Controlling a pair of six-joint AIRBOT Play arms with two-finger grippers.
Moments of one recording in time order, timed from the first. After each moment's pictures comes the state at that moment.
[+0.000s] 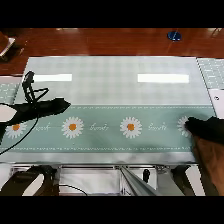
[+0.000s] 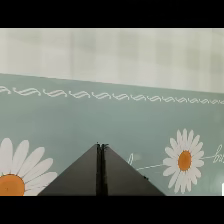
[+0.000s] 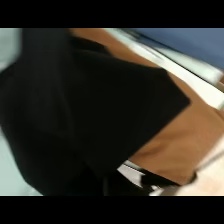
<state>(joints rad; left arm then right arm) -0.07 -0.80 0.61 0.88 -0.84 -1.45 -1.02 -0.78 1.26 -1.63 1.85 1.67</state>
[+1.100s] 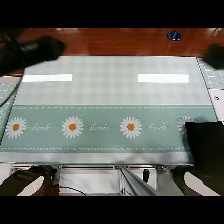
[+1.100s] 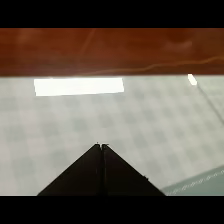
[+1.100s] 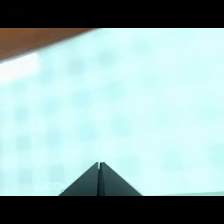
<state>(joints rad) -0.20 -1.01 1.19 0.98 -0.75 -1.38 -0.10 -1.14 1.35 -1.28 1.09 1.64</state>
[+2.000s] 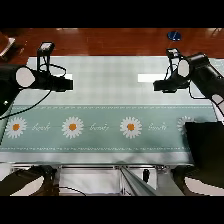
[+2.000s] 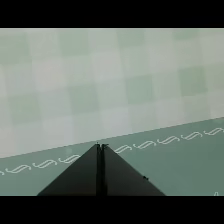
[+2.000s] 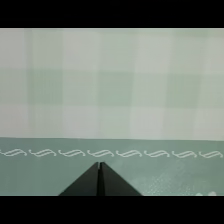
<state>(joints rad) -0.25 -1.16 1.09 1.48 -0.95 -1.62 0.25 -1.38 1.28 -1.72 1.20 1.85</state>
